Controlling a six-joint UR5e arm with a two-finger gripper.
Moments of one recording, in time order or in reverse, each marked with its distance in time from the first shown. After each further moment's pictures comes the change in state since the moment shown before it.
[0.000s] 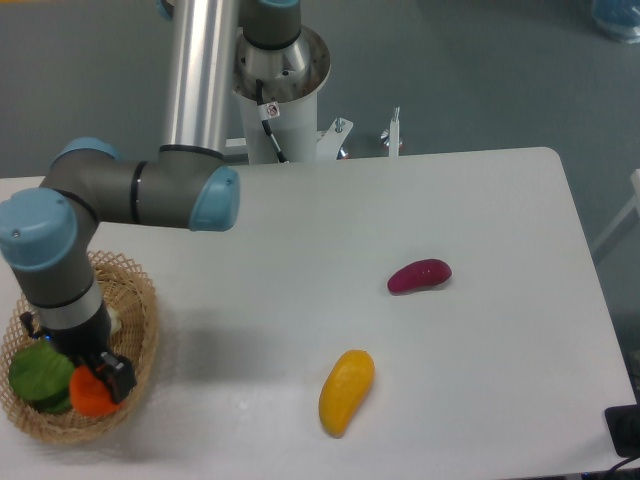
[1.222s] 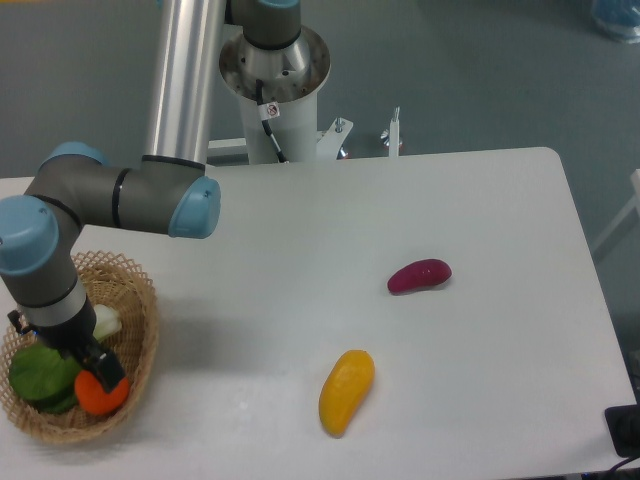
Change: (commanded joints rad) arm 0.011 0.032 -0.064 0.008 0.002 0.011
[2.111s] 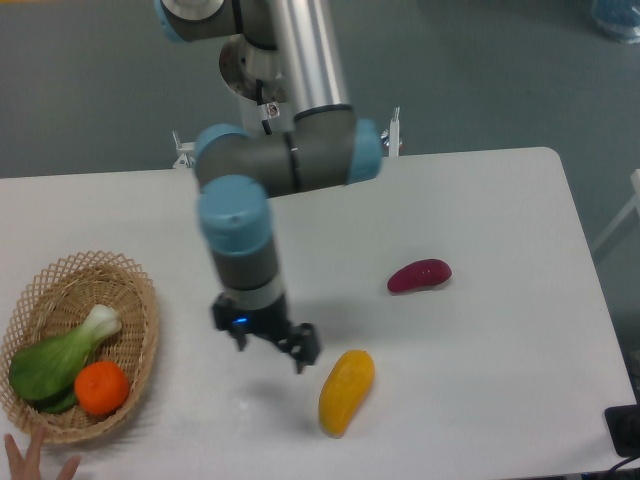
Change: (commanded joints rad) arm 0.505 0.121 -0.108 -0.006 -0.003 0.346
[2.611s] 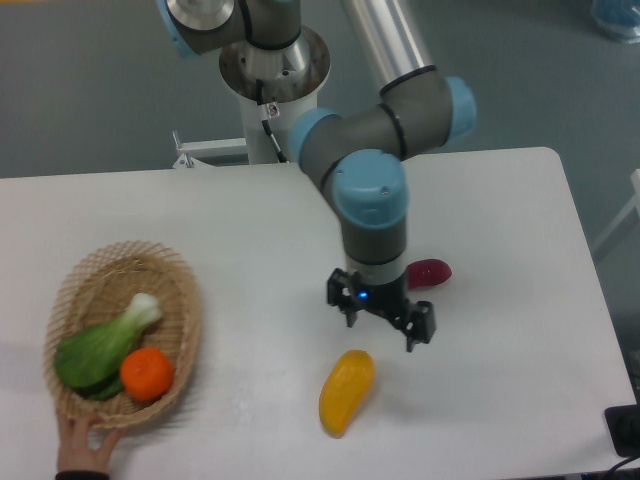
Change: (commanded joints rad) arm 0.164 0.009 -0.008 -0.017 -0.018 0.252
